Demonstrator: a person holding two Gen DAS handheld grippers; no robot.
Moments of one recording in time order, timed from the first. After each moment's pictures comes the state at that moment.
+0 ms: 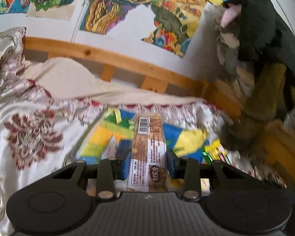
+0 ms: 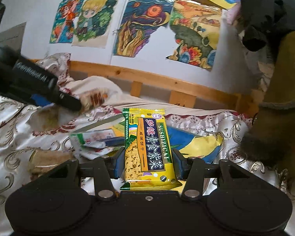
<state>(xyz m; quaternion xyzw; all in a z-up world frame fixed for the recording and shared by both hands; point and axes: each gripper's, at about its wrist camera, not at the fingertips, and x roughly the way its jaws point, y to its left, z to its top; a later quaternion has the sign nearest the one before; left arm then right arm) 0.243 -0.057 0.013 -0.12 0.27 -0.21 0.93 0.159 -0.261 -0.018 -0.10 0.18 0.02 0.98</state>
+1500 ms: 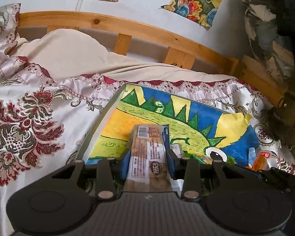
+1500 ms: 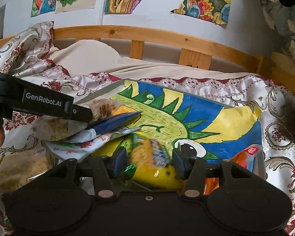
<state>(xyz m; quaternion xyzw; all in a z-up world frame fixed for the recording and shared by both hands) 0.335 -0.062 -0.062 -0.09 0.33 -0.19 0.92 0.280 -0.226 -0.072 -0.07 0.29 0.00 0.95</state>
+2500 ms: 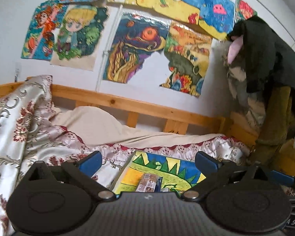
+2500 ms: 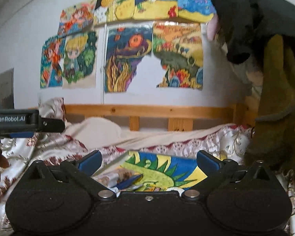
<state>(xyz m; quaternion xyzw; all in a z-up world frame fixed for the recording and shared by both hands) 0.191 -0.026 0.050 -0.09 0.15 -0.14 0.98 0.148 -0.252 0.039 0.01 0.11 0.01 0.99</state>
